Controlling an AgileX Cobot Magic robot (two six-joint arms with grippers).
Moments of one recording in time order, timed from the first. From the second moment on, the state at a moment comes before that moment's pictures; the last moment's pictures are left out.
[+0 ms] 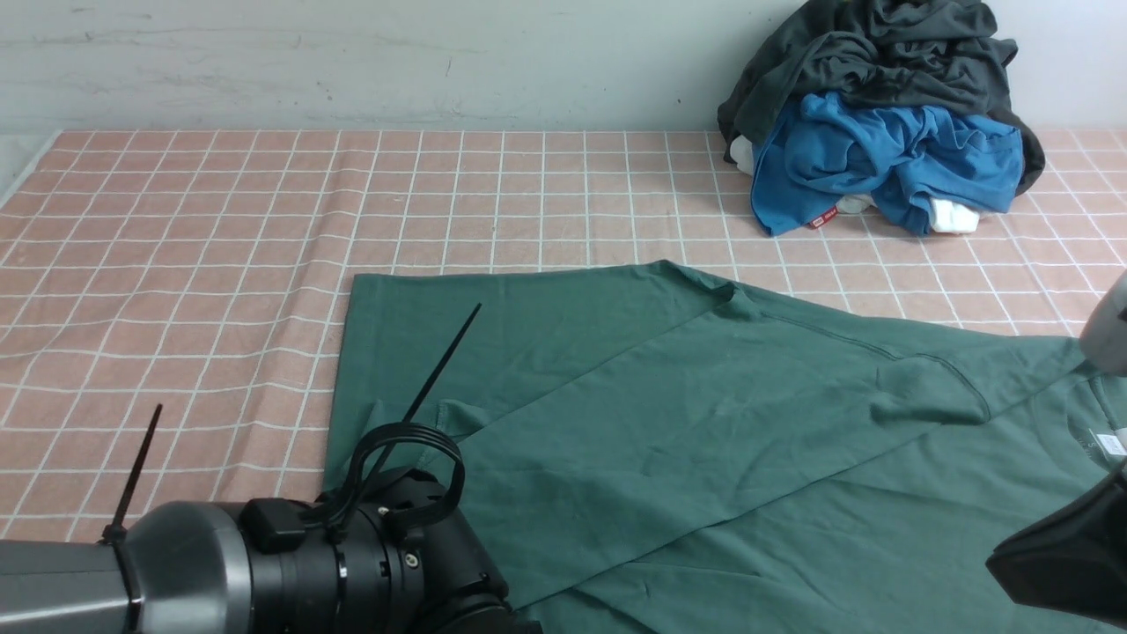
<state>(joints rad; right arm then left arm) 0.53 0.94 -0.96 0.17 1.26 -0.18 -0.92 1.64 -0.80 0.08 1.01 0.22</state>
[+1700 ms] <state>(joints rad) 0.53 1.13 -0.29 -0.30 0.59 -0.69 -0.62 1.32 -0.63 0.01 1.09 0.38</state>
